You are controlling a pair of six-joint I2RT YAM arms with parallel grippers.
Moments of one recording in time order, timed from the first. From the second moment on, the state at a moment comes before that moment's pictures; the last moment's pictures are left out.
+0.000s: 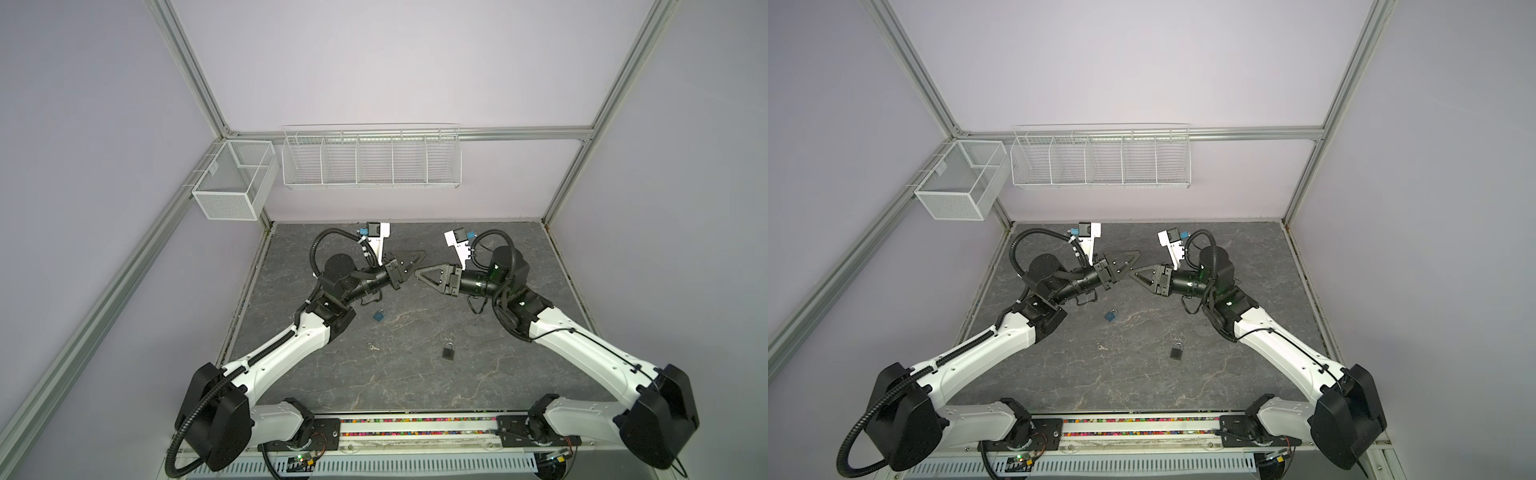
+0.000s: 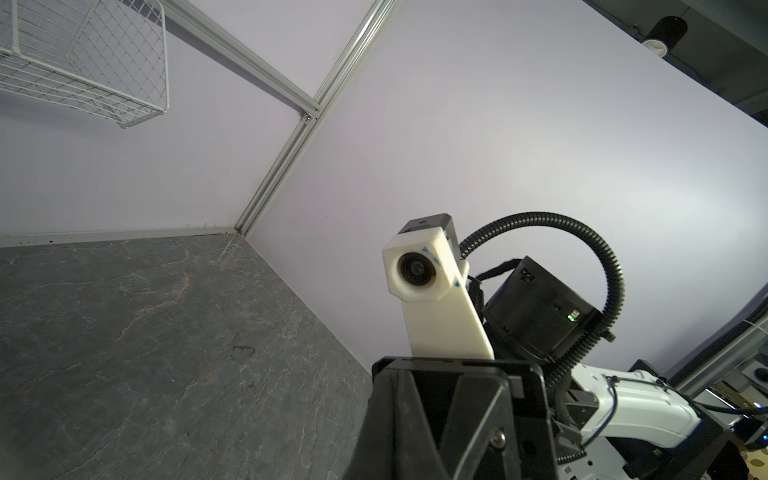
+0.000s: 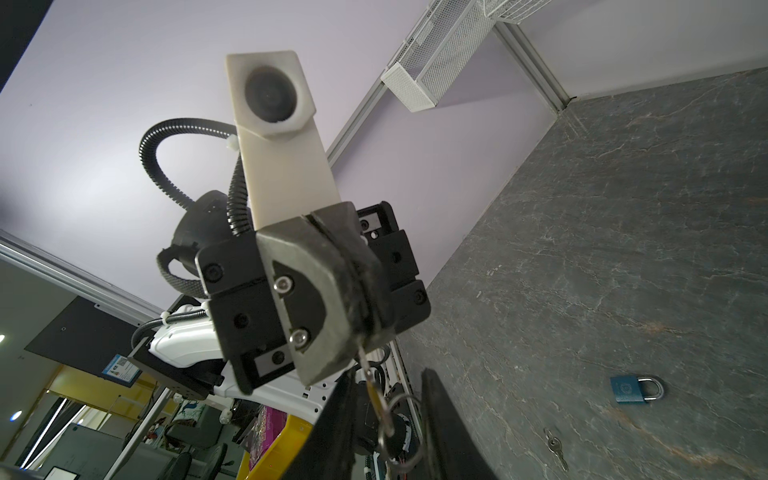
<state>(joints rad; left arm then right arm) -0.66 1.28 0.90 0.58 0.55 -0.76 0.60 1.26 0.94 0.27 -0.74 0.84</state>
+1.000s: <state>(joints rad) -0.66 1.28 0.91 0.55 0.55 -0.75 0.60 1.27 0.91 0.34 -0.76 0.88</state>
